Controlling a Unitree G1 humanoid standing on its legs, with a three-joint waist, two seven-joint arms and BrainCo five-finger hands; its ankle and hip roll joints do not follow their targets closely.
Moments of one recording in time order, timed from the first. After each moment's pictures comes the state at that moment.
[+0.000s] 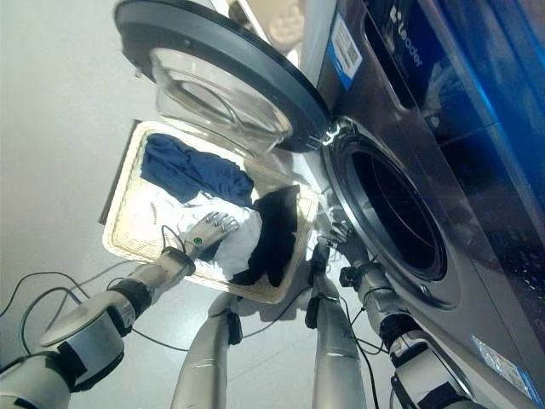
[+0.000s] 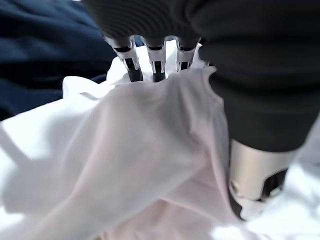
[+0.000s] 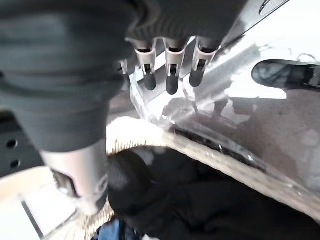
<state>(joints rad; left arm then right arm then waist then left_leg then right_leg) -0.99 0.50 -1.04 1.16 1.06 -0.06 0.46 -0.68 -0.40 0.40 0.97 0.72 -0.31 0.11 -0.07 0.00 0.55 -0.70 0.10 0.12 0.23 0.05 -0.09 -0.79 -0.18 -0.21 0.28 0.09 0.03</state>
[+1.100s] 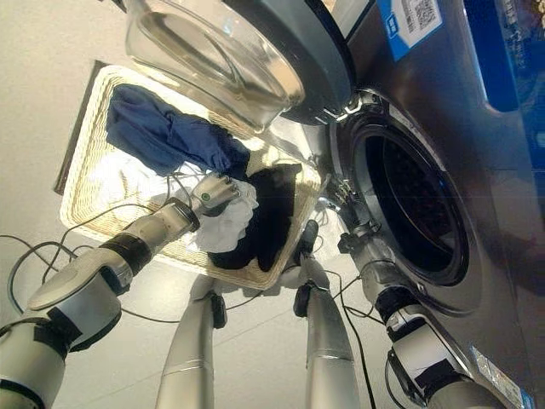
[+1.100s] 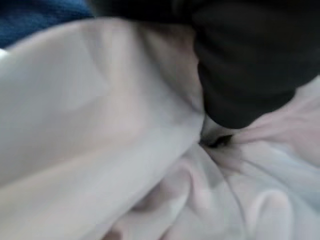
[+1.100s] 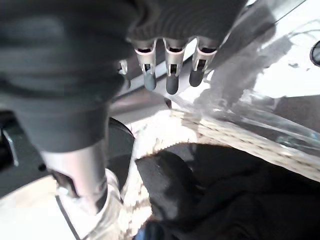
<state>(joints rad) -1.18 0.54 -1.04 1.11 1.07 -0.15 0.46 -0.80 -0.40 0.40 0.94 0.88 -0.41 0.17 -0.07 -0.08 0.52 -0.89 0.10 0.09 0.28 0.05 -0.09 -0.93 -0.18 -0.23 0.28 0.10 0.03</state>
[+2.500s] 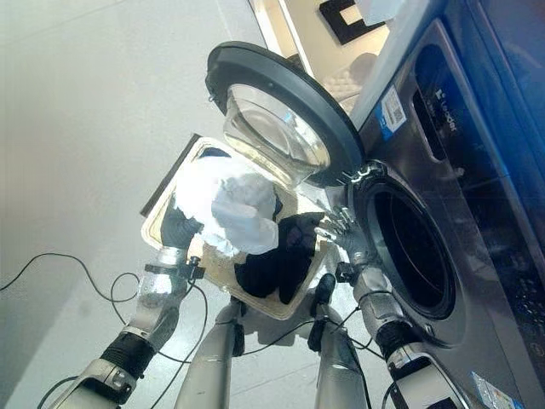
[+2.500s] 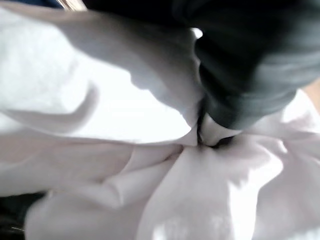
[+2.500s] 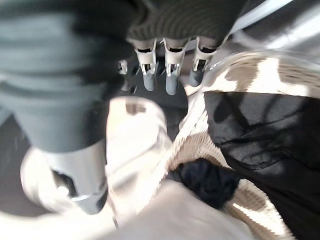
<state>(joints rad) -0.46 0.37 -0.32 0.35 -0.63 -0.77 -0.13 -0.59 -0.37 0.32 0.76 0.44 -0.37 -0.01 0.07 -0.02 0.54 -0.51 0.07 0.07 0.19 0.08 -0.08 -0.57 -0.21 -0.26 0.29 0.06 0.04</state>
